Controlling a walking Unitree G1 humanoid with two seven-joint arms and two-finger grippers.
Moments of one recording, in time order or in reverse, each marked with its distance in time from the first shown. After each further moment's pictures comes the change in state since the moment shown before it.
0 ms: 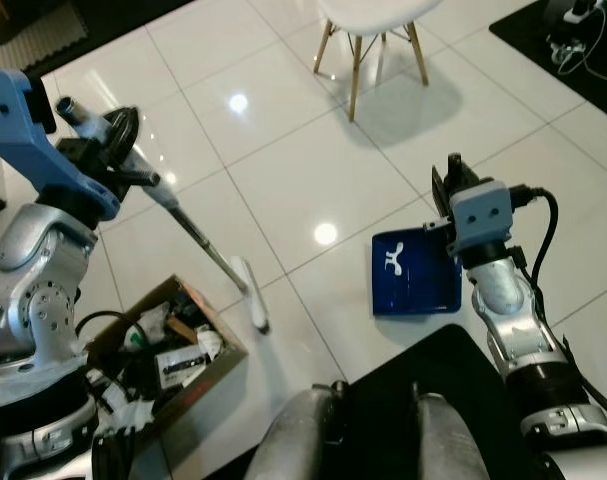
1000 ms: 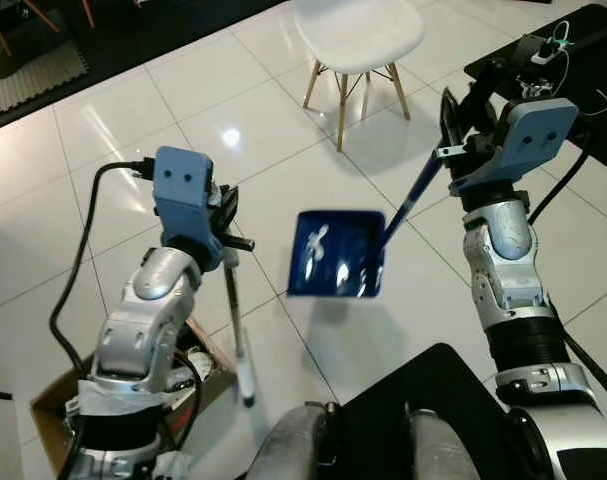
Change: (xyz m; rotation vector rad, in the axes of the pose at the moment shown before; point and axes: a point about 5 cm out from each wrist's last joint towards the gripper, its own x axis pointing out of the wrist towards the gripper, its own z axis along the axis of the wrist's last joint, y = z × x) left arm -0.007 -0.085 -0.086 0.135 0.258 -0.128; right arm 0.044 -0.002 0.036 0.443 -0.081 -0.055
